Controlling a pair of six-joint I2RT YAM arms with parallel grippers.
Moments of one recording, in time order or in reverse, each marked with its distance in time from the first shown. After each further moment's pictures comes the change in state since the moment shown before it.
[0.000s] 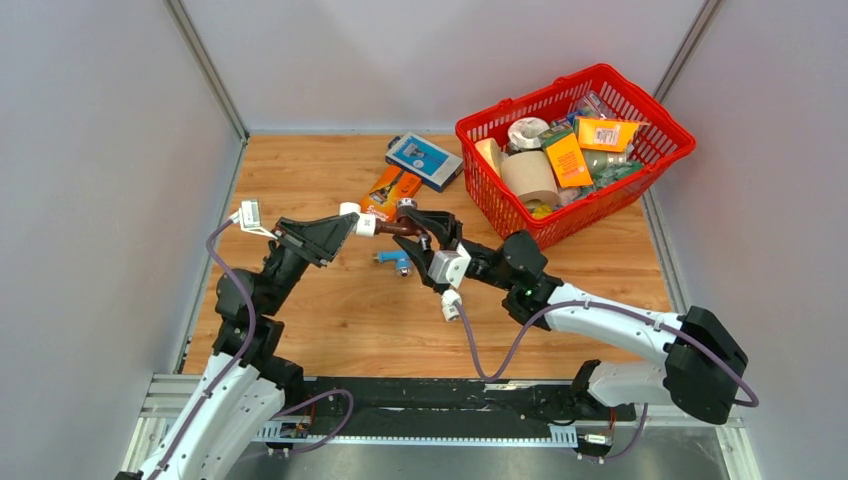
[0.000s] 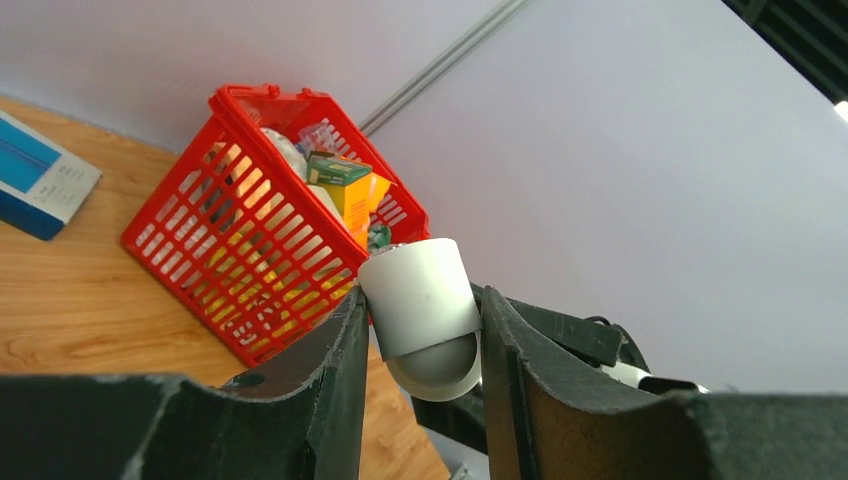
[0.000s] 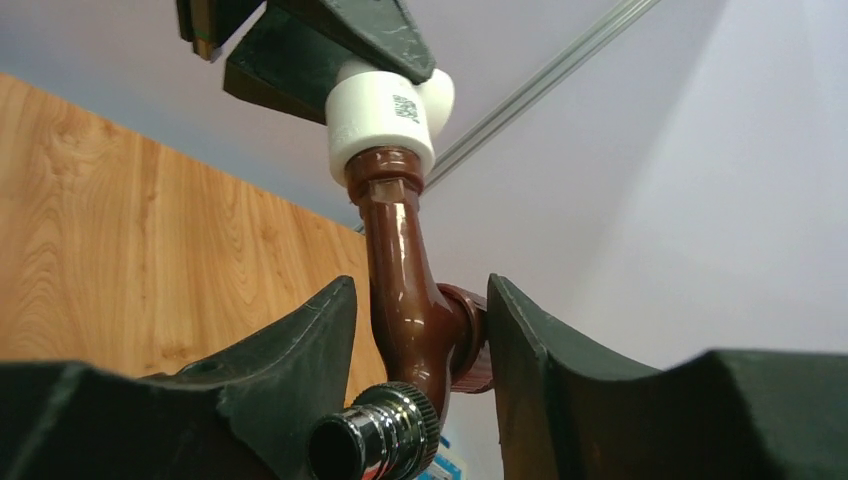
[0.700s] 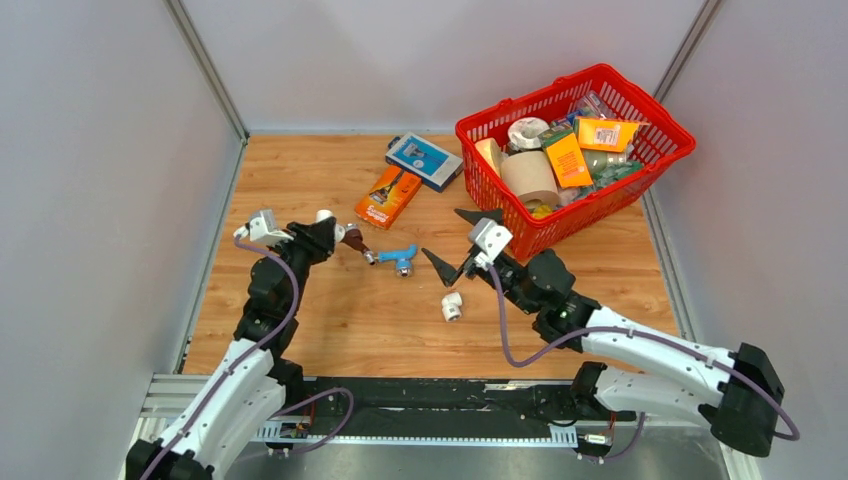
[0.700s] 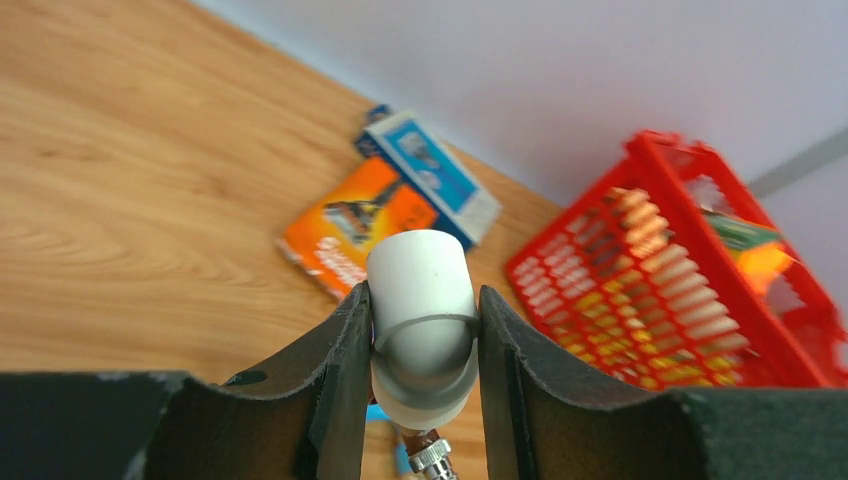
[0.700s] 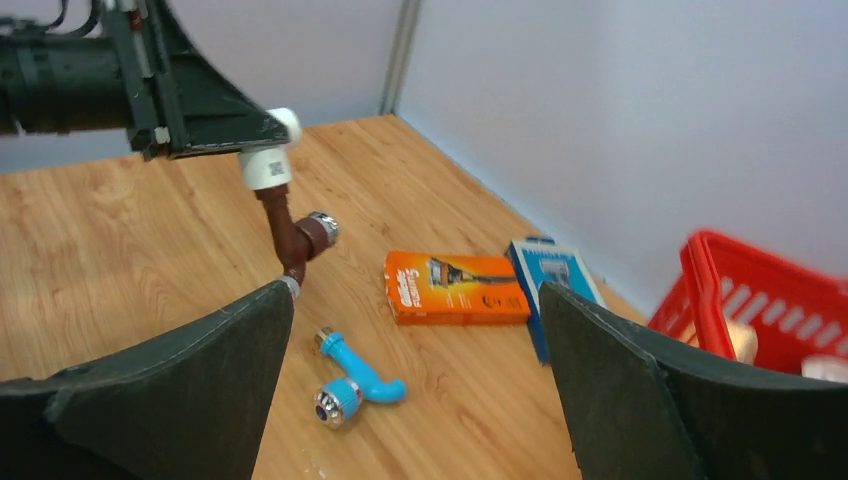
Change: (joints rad) left arm 0.034 0.094 -0.140 -0.071 -0.416 0.422; right arm 0.047 -0.237 -0.108 -0.248 0.391 0.451
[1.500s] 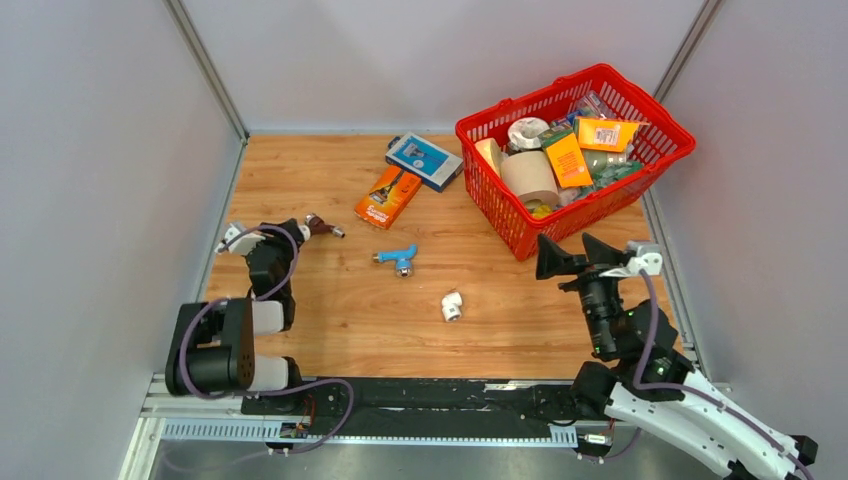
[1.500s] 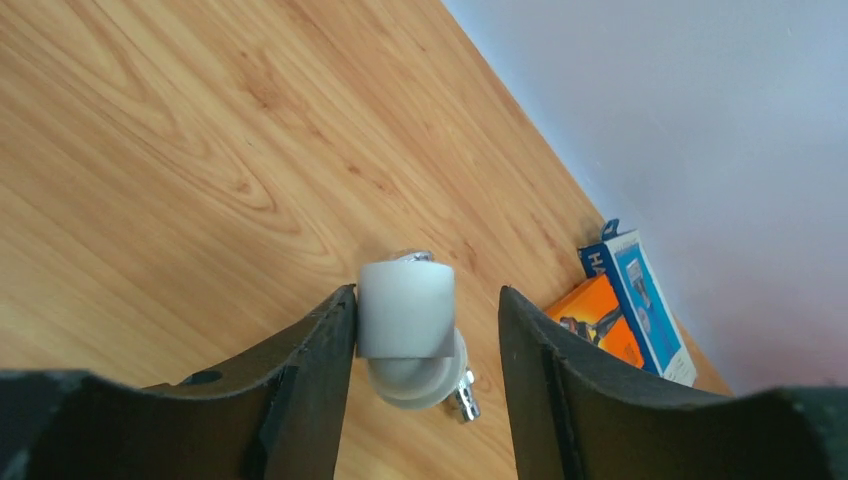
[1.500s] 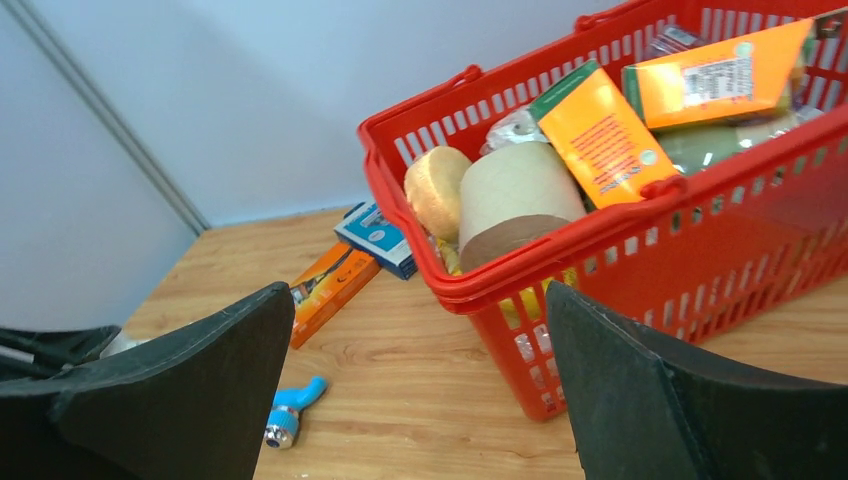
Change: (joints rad) left arm 0.425 0.818 -0.153 0.809 -0.033 -0.162; right arm -0.016 -0.697 -0.128 -0.497 0.721 0.457
